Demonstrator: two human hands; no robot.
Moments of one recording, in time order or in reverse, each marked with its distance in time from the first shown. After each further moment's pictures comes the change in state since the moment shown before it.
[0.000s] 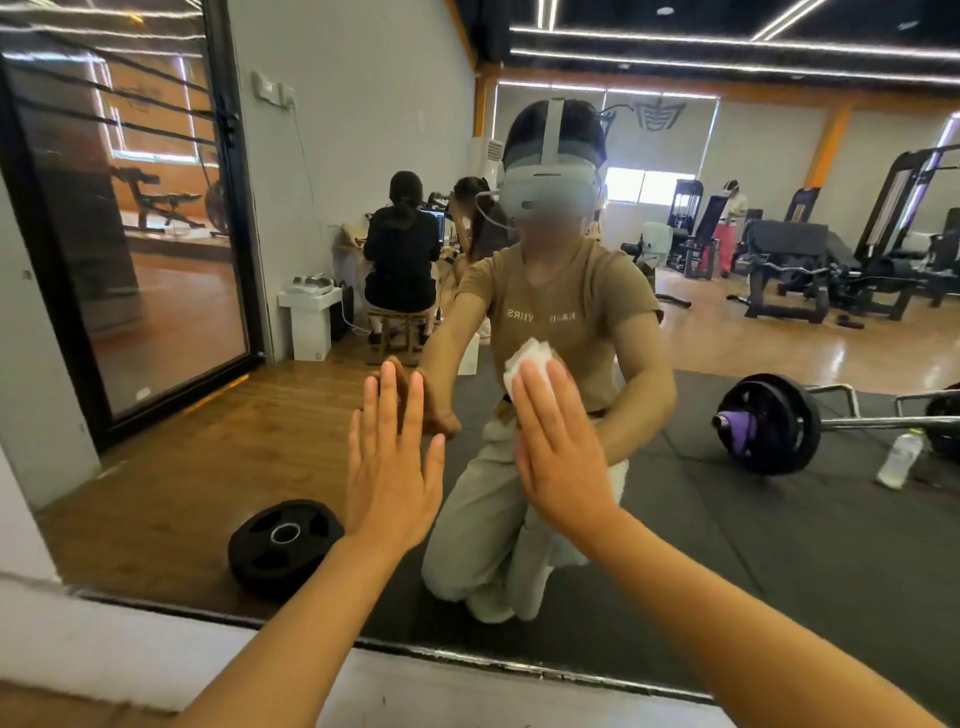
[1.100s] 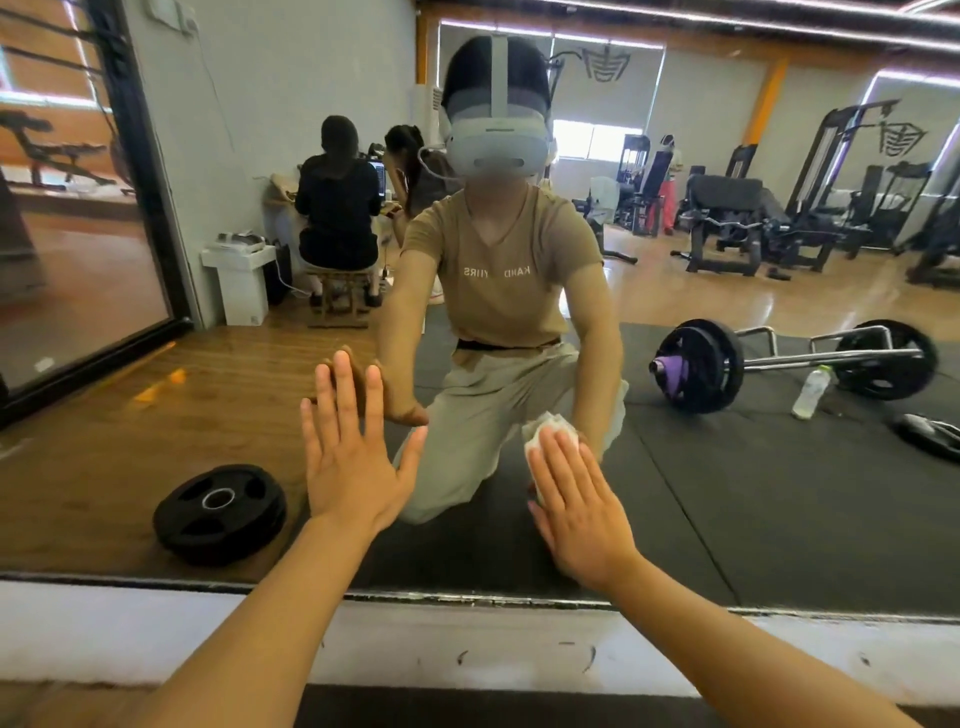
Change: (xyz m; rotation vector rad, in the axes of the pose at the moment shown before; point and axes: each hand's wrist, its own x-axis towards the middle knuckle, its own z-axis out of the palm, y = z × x) left_hand -0.043 0.038 0.051 0.175 -0.070 -0.019; right_hand -0.178 0.041 -0.037 -0.290 -0.378 -0.027
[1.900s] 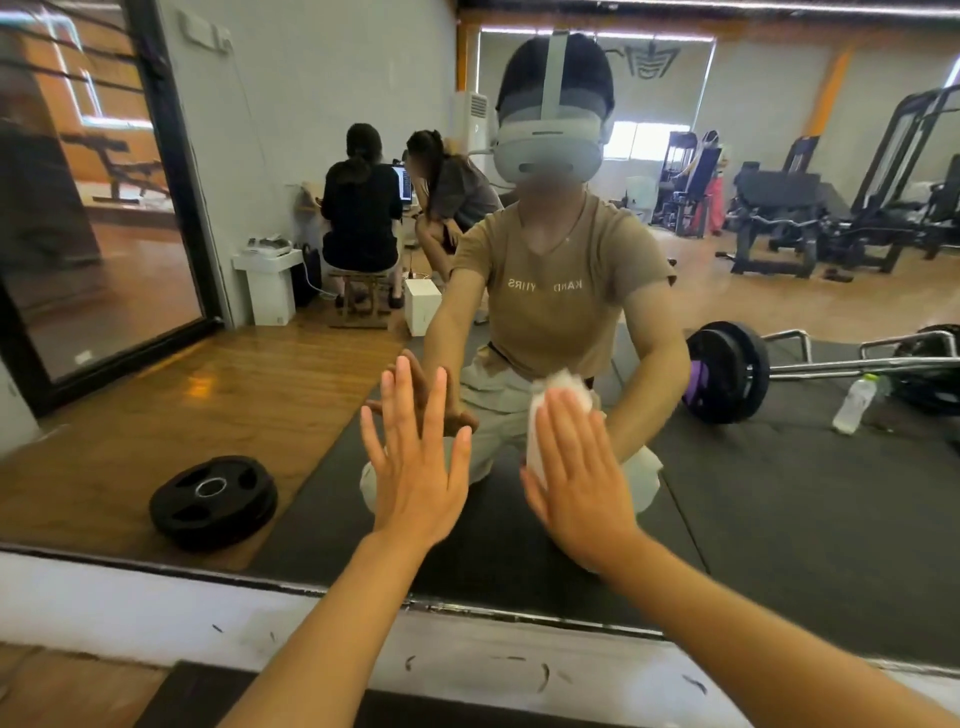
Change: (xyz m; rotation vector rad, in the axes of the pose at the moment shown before) left_hand -0.018 0.157 0.032 -0.267 0.164 0.042; right_hand -0.013 0.092 -0.006 0.145 0.194 0.025
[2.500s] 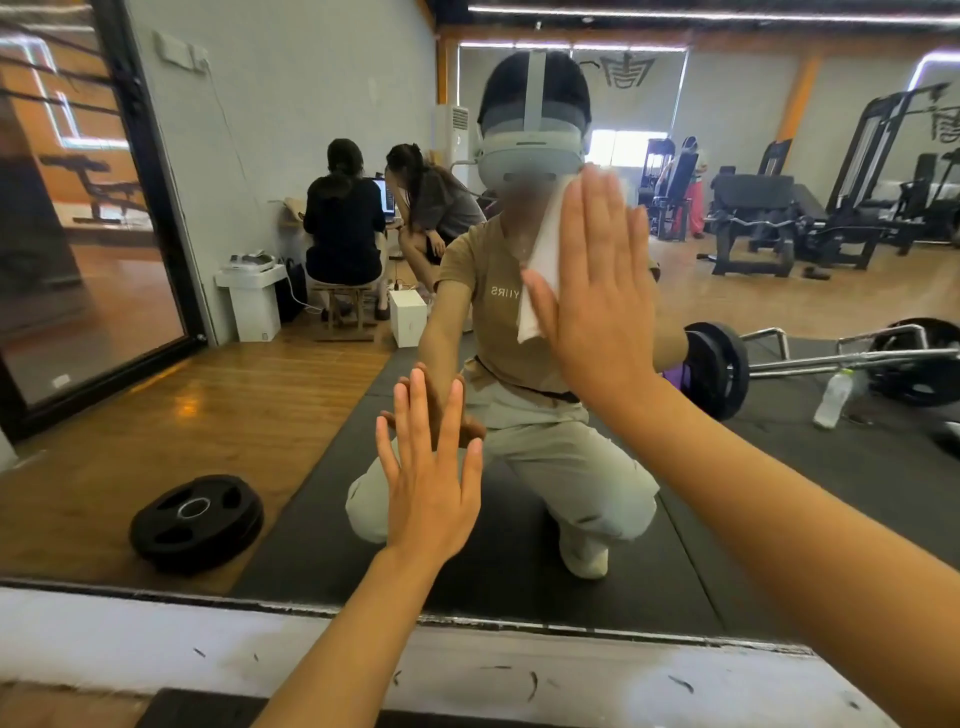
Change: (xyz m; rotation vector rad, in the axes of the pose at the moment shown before) left_hand 0.001 0.036 0.012 0.042 0.004 0.042; right_hand 0.143 0.066 -0.069 -0.080 0.307 0.235
